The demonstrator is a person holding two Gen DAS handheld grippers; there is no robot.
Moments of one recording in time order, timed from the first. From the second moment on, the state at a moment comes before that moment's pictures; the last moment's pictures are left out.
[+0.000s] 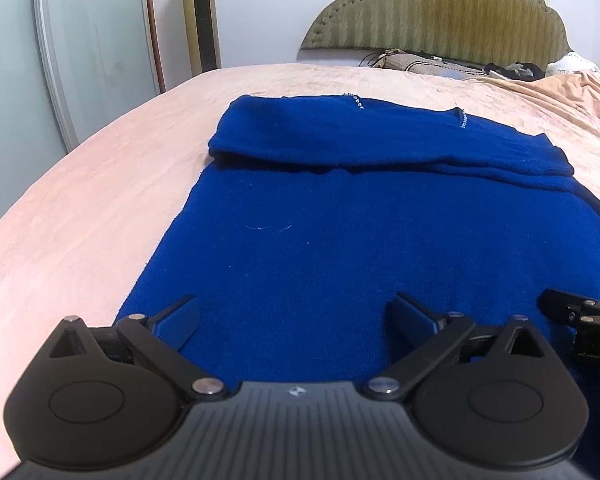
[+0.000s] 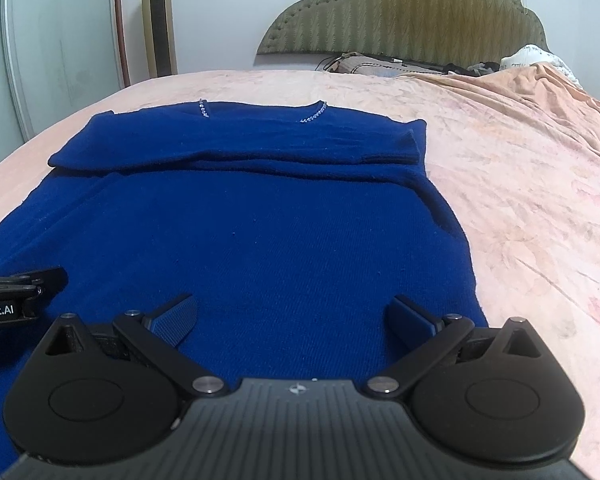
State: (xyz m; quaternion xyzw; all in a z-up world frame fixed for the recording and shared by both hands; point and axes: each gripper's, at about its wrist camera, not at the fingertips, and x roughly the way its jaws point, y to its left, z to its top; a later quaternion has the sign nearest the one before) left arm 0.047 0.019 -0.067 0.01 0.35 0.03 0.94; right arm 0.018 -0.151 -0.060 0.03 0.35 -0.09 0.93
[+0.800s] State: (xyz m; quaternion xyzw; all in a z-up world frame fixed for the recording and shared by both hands) left arm 0.046 0.017 -0.067 0.01 0.35 0.03 0.94; right arm 0.019 -0.151 -0.060 0.02 0.35 -0.09 0.93
